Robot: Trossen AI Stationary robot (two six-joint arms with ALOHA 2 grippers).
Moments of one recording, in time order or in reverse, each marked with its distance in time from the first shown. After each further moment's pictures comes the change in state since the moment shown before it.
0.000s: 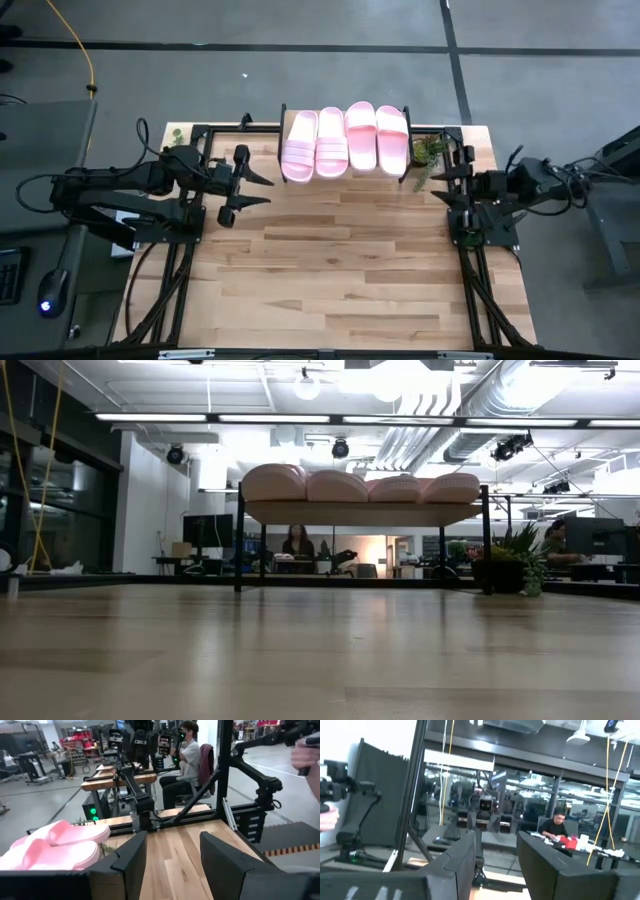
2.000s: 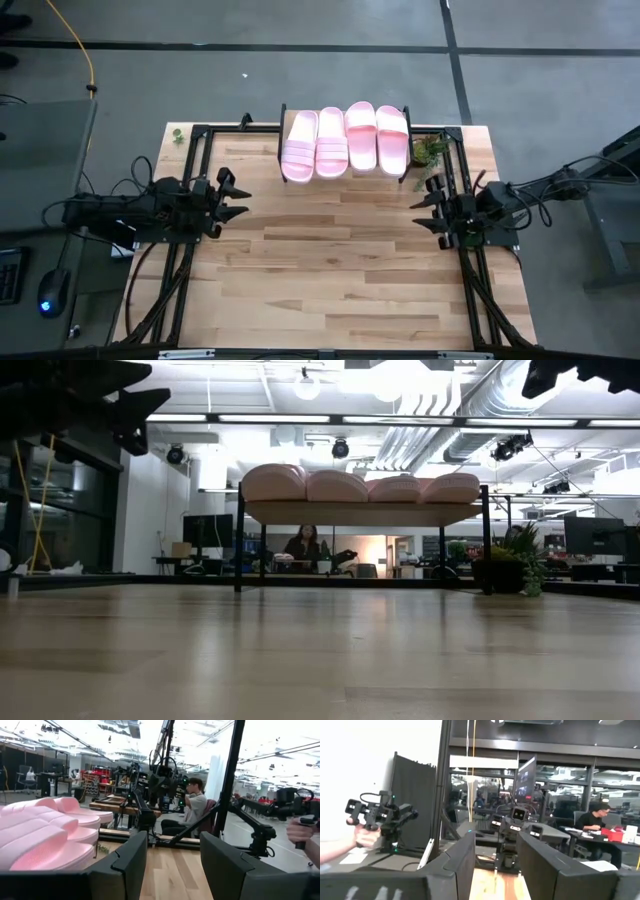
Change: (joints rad) left arm -0.001 -0.608 -0.739 0.428 -0.079 -0.282; right arm 0.000 -0.036 -0.426 0.400 -0.130 0.132
